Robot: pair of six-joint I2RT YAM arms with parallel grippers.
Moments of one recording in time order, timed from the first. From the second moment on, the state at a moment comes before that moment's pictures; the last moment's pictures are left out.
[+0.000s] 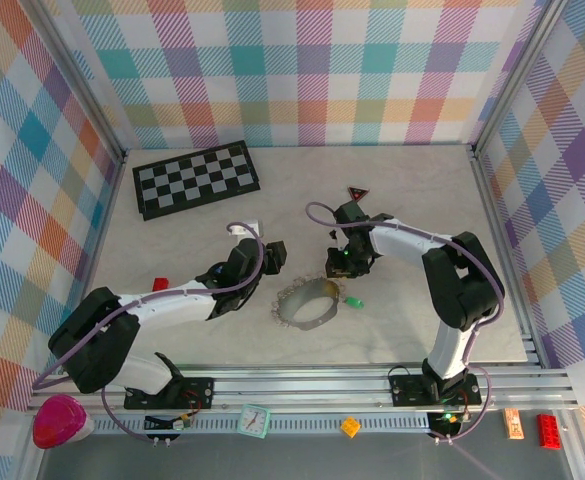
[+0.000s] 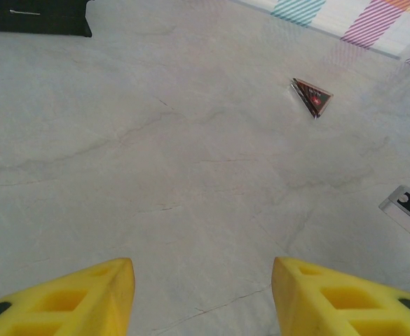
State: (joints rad) left arm -0.76 1.40 0.63 0.27 -0.37 -0.64; right arm 0.52 1.80 1.12 -0.67 -0.30 0.41
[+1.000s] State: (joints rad) left arm -0.78 1.37 0.62 0.27 -0.41 -0.64; right arm 0.52 1.79 1.12 -0.66 -0.31 0.47
